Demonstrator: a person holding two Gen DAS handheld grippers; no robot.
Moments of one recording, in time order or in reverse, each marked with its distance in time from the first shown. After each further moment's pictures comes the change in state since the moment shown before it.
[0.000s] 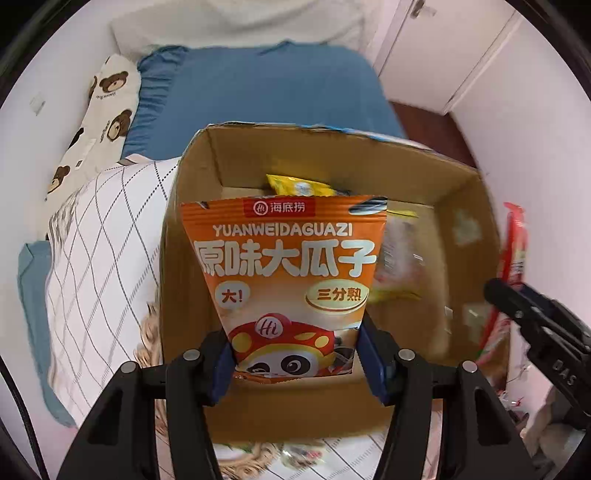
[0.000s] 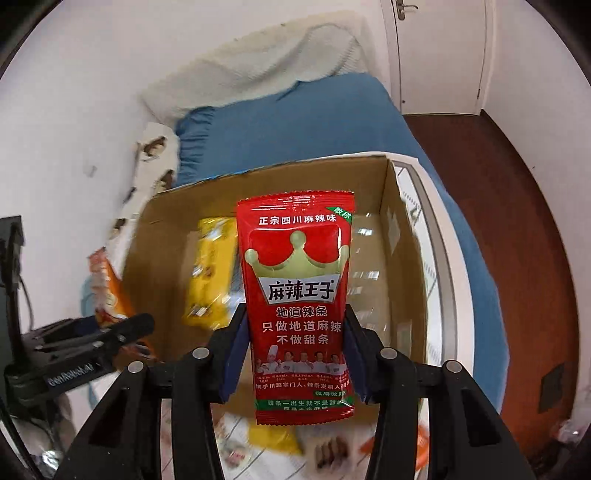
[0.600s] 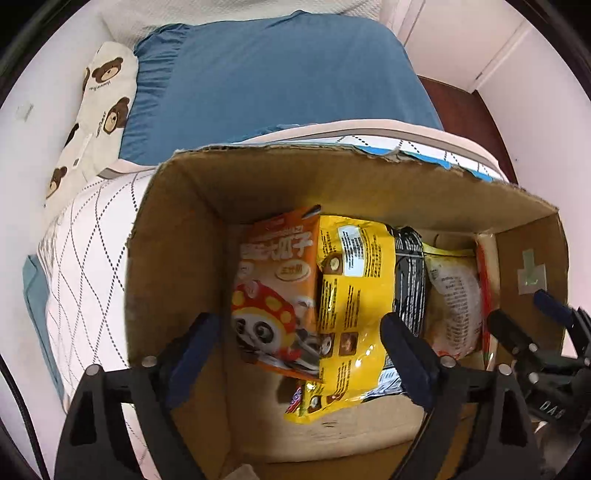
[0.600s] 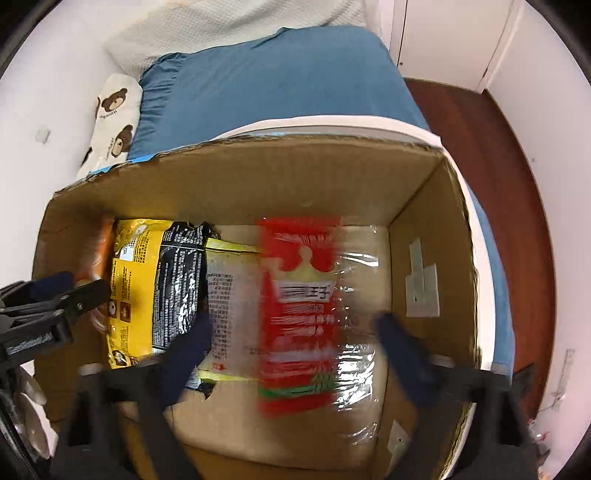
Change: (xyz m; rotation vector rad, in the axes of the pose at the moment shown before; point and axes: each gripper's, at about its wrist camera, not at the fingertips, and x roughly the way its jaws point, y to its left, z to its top) left arm 0.074 0.012 0.062 0.003 0.100 0.062; right arm 0.128 0.002 0.055 -0.047 0.174 -0.125
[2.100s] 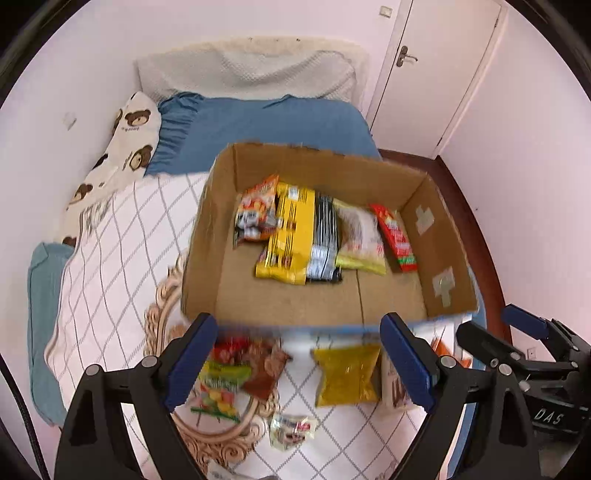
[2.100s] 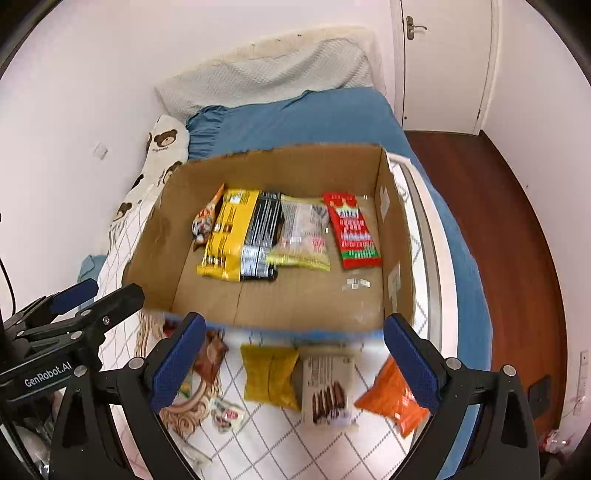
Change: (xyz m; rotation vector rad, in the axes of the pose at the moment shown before) left arm -0.129 -0.019 -0.214 -0.016 -0.363 -0.069; right arm -0.158 0.012 -0.190 -0.016 -0.259 0.130
